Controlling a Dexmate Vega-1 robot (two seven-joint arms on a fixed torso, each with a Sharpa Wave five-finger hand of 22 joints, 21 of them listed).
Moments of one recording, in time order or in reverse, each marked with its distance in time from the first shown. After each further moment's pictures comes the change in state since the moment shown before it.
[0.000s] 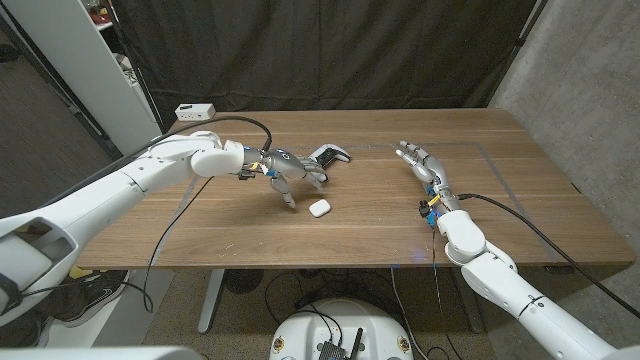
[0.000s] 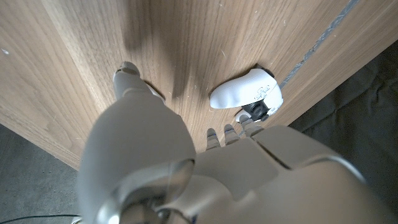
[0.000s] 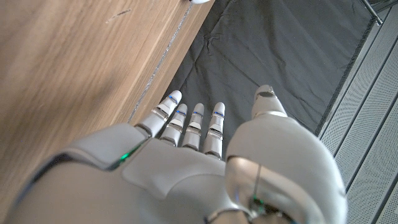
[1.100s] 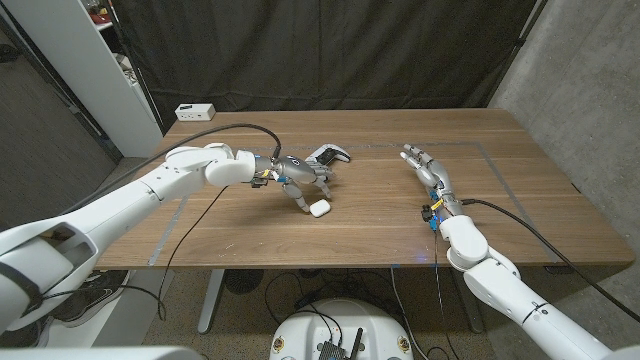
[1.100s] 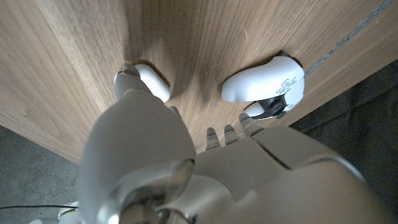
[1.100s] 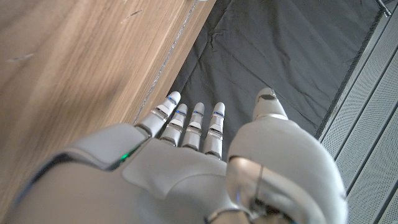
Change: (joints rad) left arm -0.007 -0.071 0.052 0.062 0.000 0.024 0.064; left_hand -0.008 0.008 0.008 0.008 -0.047 0.138 -0.020 0.039 -0.005 0.001 -0.021 0.014 0.000 0.000 -0.011 0.004 0.000 0.017 0.005 0.015 0.000; right arm -0.036 -0.002 0.016 -0.010 0.009 0.015 -0.018; right_hand -0.037 0.008 -0.014 0.022 0.000 0.000 0.000 0.000 0.000 0.011 0.000 0.000 0.005 0.000 0.000 0.000 0.000 -0.016 0.001 0.000 0.000
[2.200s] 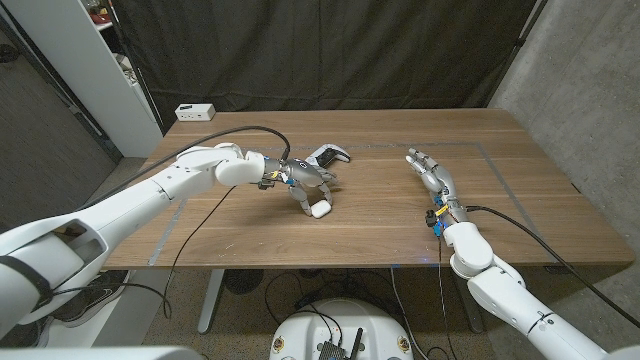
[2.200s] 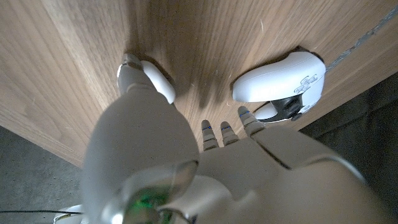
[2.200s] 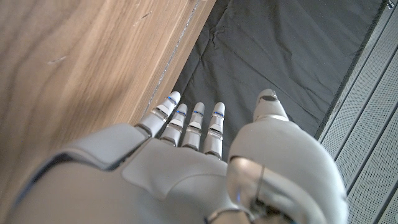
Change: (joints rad) left arm -0.019 -0.019 0.036 -0.007 -0.002 0.030 -0.039; left_hand 0.097 0.046 0.033 -0.033 -0.047 0.204 0.014 0.048 -0.003 0.149 -0.055 0.041 -0.014 0.074 -0.042 0.015 -0.005 0.084 0.023 0.014 0.000; right arm -0.035 0.000 0.018 0.000 0.016 0.029 0.004; right_hand -0.016 0.000 -0.004 0.004 0.000 0.000 0.000 0.000 0.000 0.000 0.000 0.006 0.000 0.000 0.000 0.000 0.001 -0.008 0.003 0.000 0.000
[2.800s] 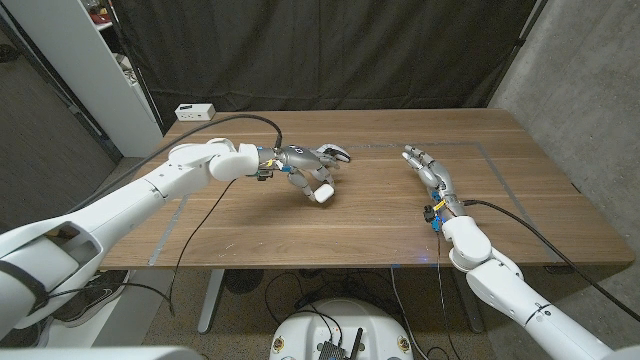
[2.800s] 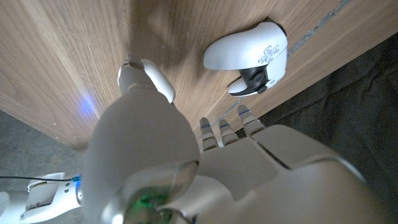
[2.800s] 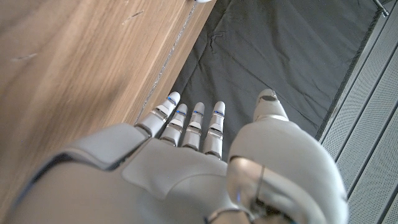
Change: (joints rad) left arm 0.039 0.006 -0.083 -0.030 -0.084 0.064 0.089; left_hand -0.010 0.010 0.000 0.009 -0.014 0.005 -0.002 0.000 0.000 0.030 -0.006 0.008 0.000 0.030 -0.019 0.000 0.003 0.023 -0.002 0.000 0.001; right arm 0.044 -0.006 -0.014 0.001 0.002 -0.038 0.025; right_hand 0.007 0.007 0.011 -0.011 0.008 0.022 0.011 0.000 0.000 0.000 0.000 0.000 0.005 0.000 0.000 0.000 -0.005 -0.001 -0.001 0.000 0.000
